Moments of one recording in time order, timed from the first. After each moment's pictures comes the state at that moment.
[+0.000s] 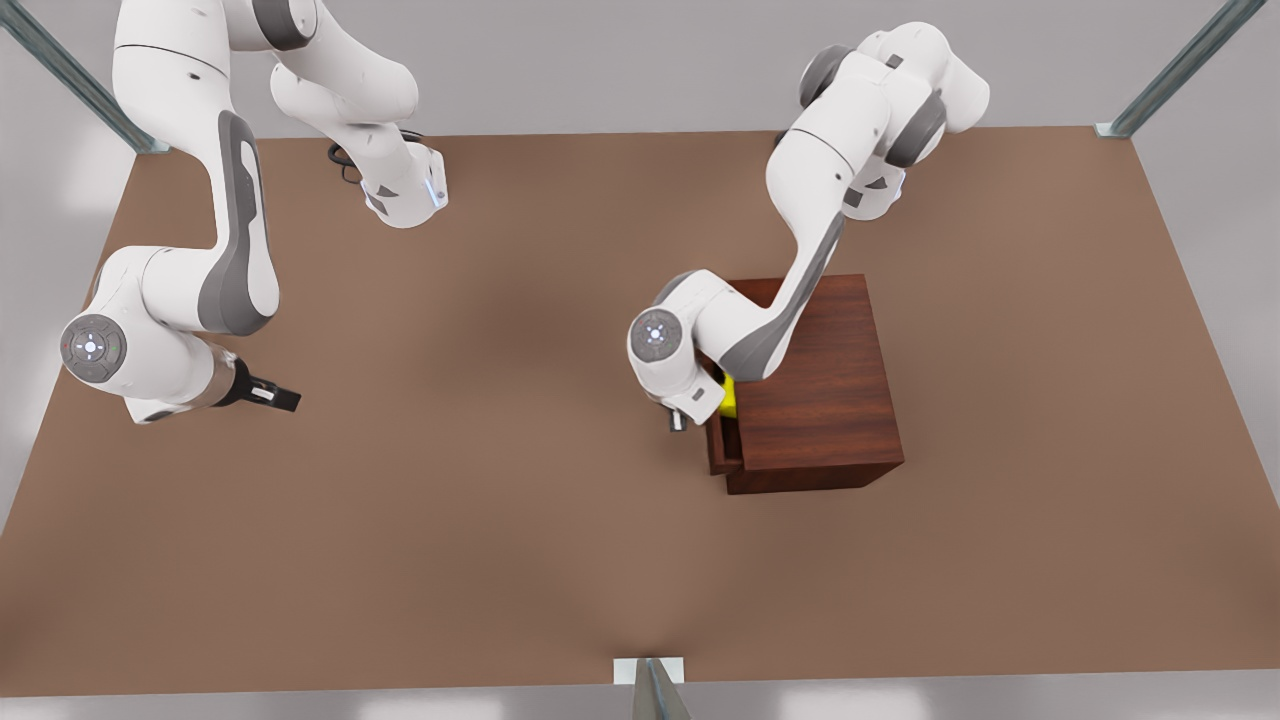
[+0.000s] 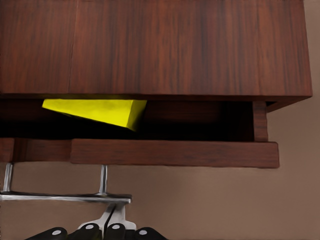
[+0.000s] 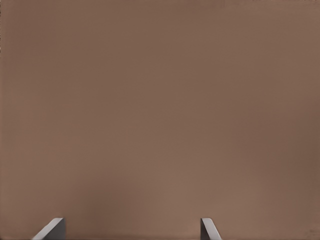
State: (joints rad) left arm -0.67 0.78 -0.06 -1.19 0.13 1.84 -2.38; right arm -0.04 0.21 -0.03 -1.73 -0.02 1.75 0.27
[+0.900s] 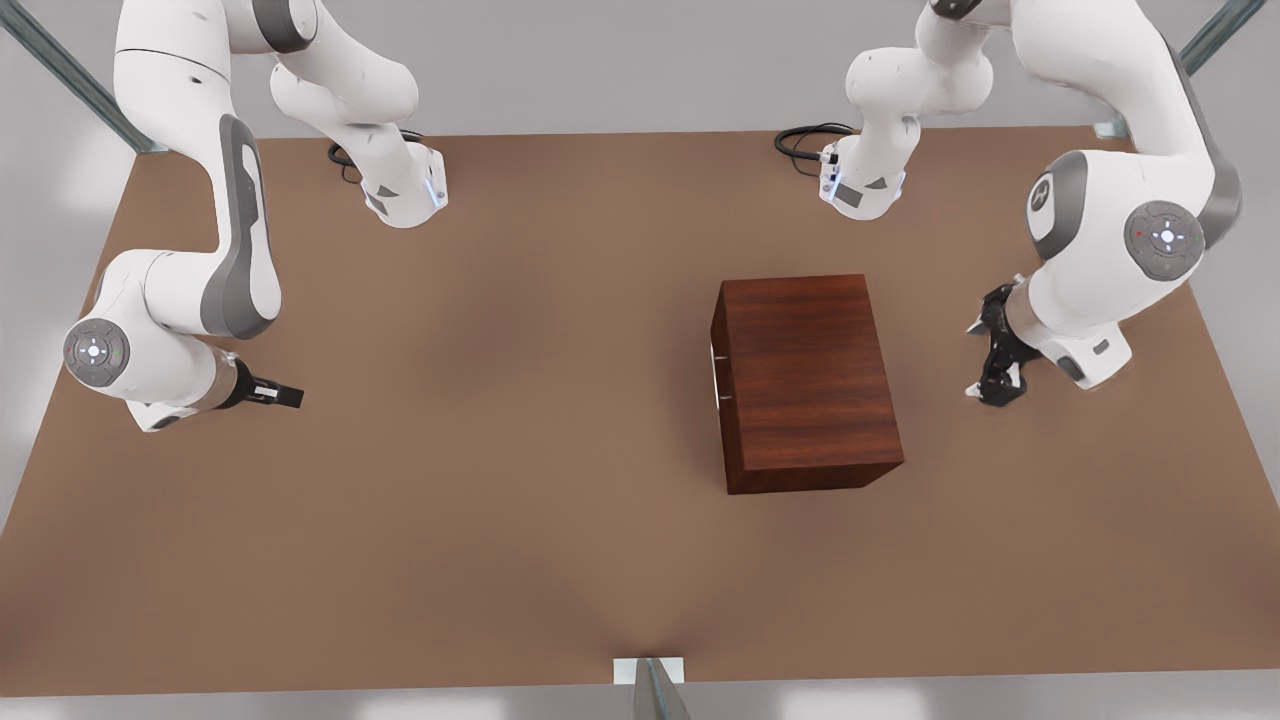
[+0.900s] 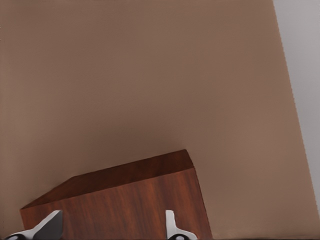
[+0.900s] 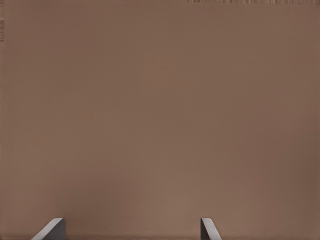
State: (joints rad) left arm -0.08 0.12 -0.02 -1.54 -0.01 1.62 -1.41; right arm -0.04 0.22 -0.03 -1.73 -0.03 1.75 0.15
